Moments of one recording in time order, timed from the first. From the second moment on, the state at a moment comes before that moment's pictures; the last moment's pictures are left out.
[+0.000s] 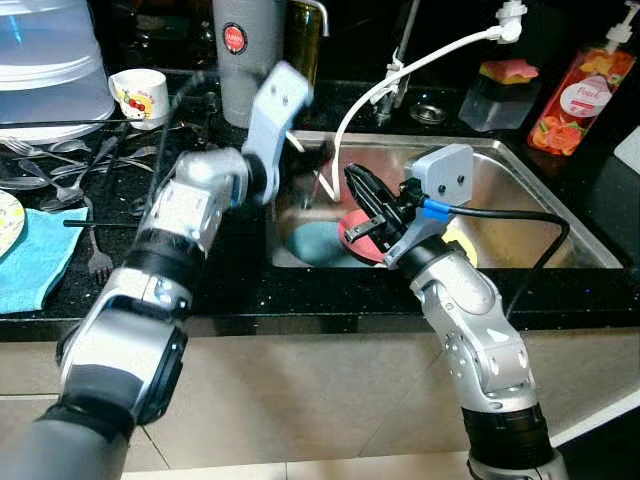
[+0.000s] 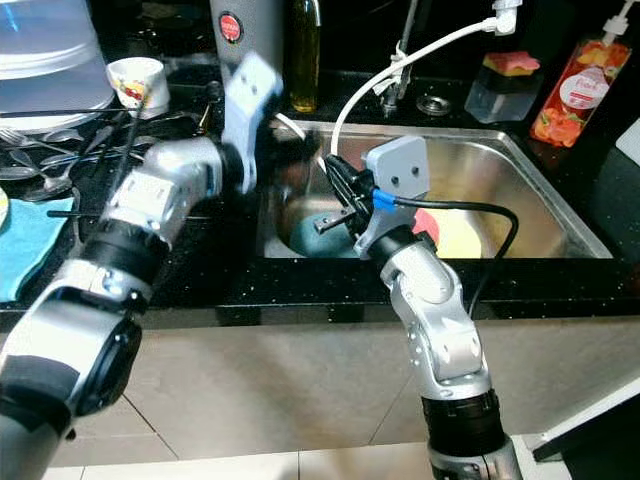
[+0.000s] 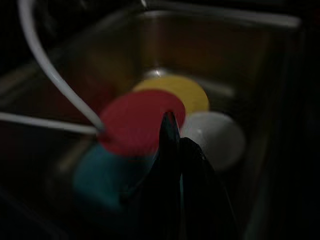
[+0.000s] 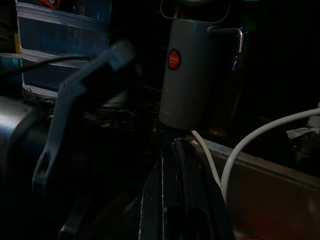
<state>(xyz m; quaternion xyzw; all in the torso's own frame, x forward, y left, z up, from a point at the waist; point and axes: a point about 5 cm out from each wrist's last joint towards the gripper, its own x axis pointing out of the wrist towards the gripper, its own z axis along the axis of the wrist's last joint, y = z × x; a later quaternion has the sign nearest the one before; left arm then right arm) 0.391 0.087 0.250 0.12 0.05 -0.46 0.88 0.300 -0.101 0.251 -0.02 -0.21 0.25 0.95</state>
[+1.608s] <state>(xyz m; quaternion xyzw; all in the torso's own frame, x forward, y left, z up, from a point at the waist) 0.426 0.180 0.289 0.13 0.04 0.05 0.99 0.328 -0.122 0.238 0.01 -0.10 0.17 0.98</state>
